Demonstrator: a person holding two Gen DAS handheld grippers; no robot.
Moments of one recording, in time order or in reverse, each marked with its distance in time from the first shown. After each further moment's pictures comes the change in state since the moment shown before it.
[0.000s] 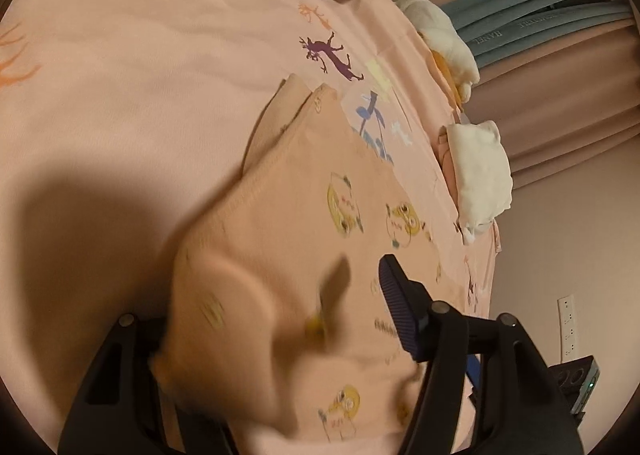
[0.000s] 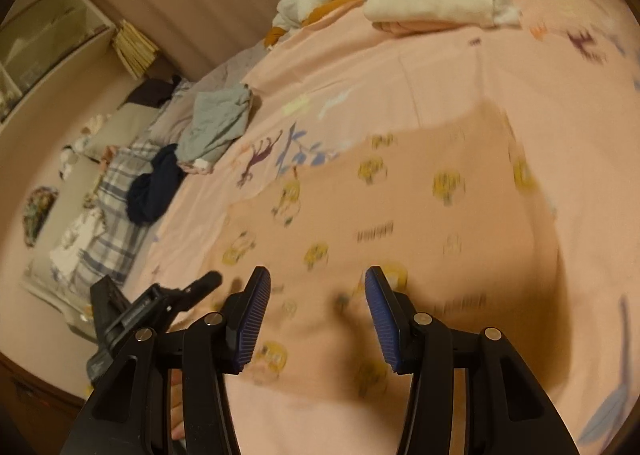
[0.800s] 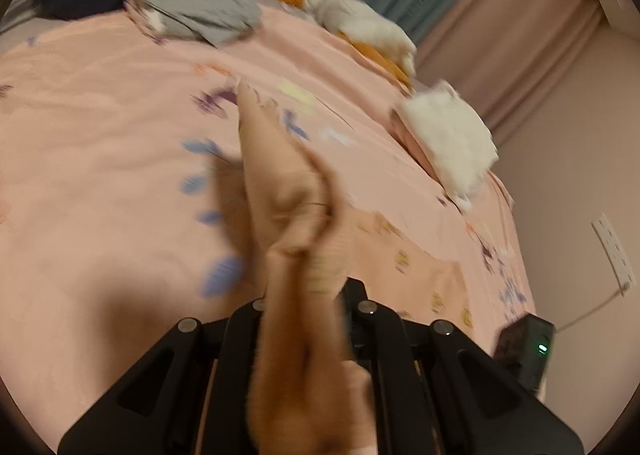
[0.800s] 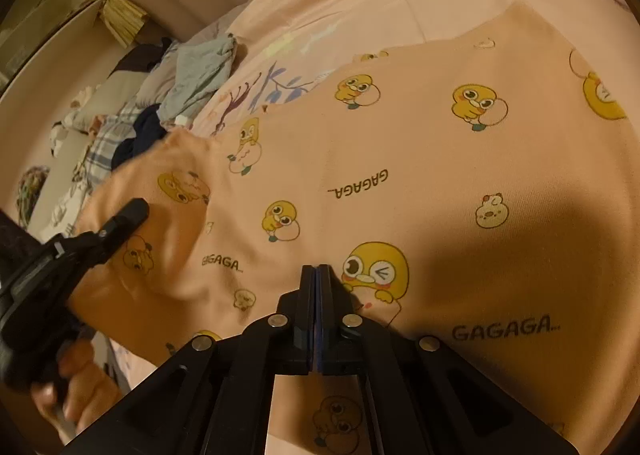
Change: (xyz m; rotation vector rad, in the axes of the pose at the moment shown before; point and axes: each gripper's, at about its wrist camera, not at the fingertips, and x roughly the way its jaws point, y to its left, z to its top) left arm 0.002 -0.089 -0.033 0.372 -0.073 0.034; right arm 0.062 -0.037 -0.027 0.033 0.160 0.053
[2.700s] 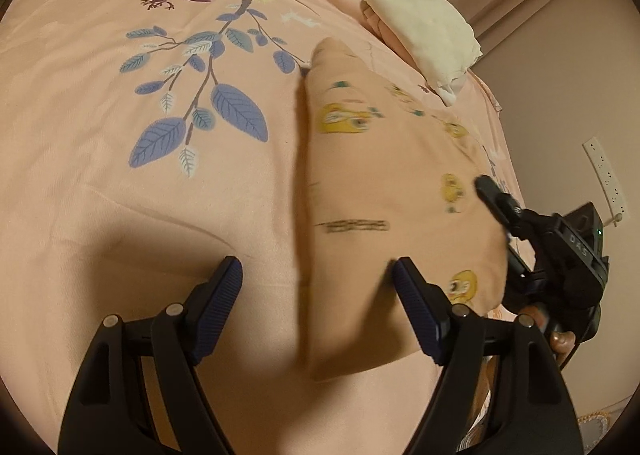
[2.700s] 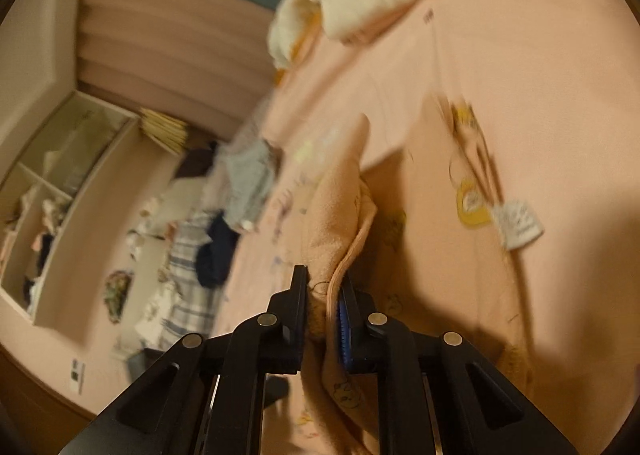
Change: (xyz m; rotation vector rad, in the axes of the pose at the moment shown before) left arm 0.022 -0.010 -0.051 0.094 0.297 -0.041; right arm -0.108 -0.085 0.012 0.237 -0.261 0.333
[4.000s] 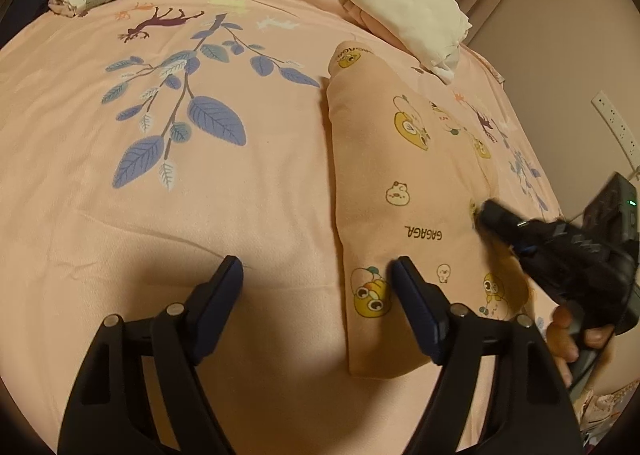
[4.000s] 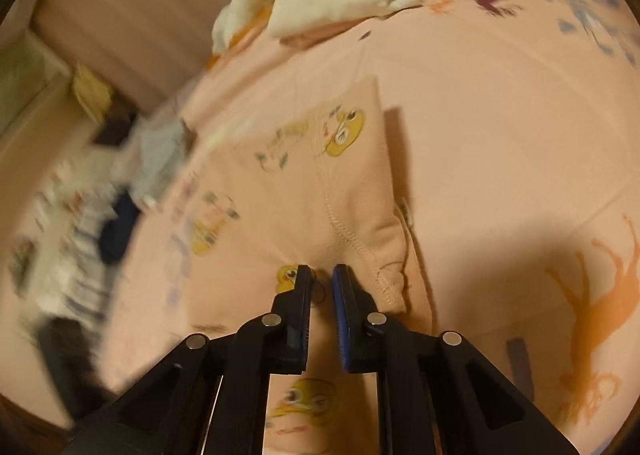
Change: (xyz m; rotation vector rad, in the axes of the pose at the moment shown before) left arm 0.013 -0.019 -0.007 0.151 -0.024 0.090; right arm 0.004 0.002 0.001 -0.112 0.009 -0.369
